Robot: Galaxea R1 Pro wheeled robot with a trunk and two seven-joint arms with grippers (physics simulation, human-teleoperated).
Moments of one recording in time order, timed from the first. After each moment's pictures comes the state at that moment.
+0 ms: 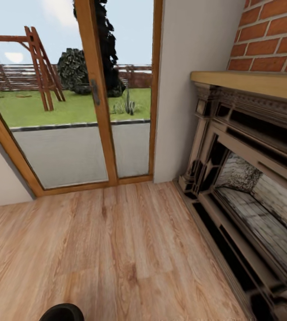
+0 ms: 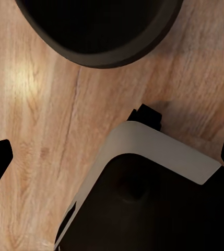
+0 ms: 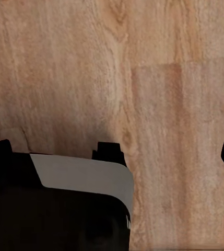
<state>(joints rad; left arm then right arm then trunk) -0.39 0.01 -0.43 0.06 0.89 -0.04 0.24 -0.36 0.00 0.03 0.02 0.07 -0.16 -0.04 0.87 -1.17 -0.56</state>
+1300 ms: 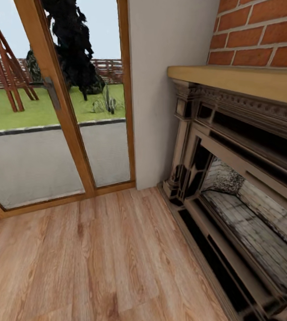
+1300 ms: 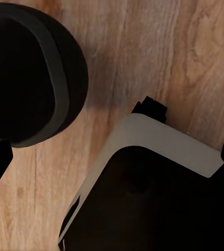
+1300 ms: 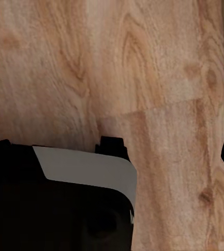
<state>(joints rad) -0.39 0.01 -0.43 0.06 0.89 -0.04 0.24 -0.36 0.01 0.03 0.02 0.09 -0.17 -0.05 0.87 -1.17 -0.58</state>
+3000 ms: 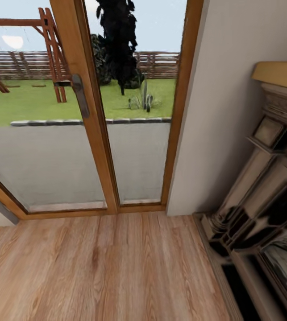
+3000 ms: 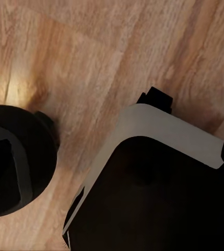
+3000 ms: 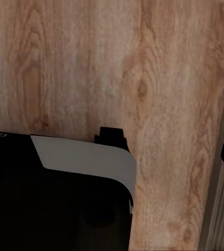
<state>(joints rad) -0.39 0.00 -0.43 0.06 0.89 -0.04 0.24 -0.36 0.01 0.04 0.02 0.09 -0.17 -0.05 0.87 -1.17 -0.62</state>
